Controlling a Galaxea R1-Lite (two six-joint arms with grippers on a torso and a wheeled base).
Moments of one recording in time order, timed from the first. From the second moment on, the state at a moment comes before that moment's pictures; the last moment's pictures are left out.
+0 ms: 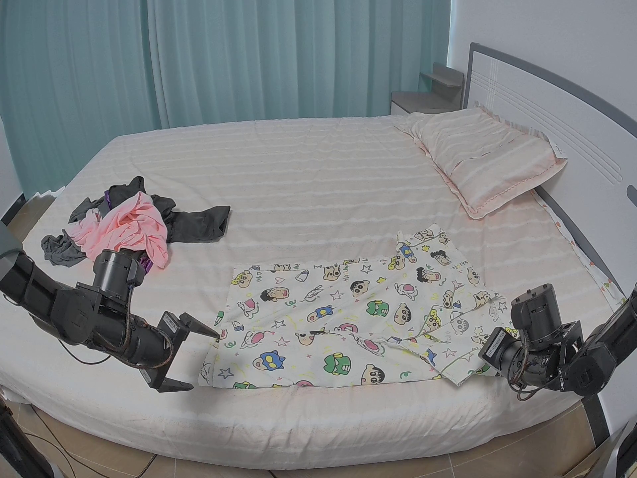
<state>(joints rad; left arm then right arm) -0.13 1.84 -0.71 -0.10 -0.46 -1.12 0.43 1.82 -0.42 -0.56 -0.33 1.01</state>
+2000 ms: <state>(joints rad) -0.19 1.83 -0.70 -0.12 -0.46 -1.11 0.50 2.27 -0.97 -0.54 -0.09 0.93</state>
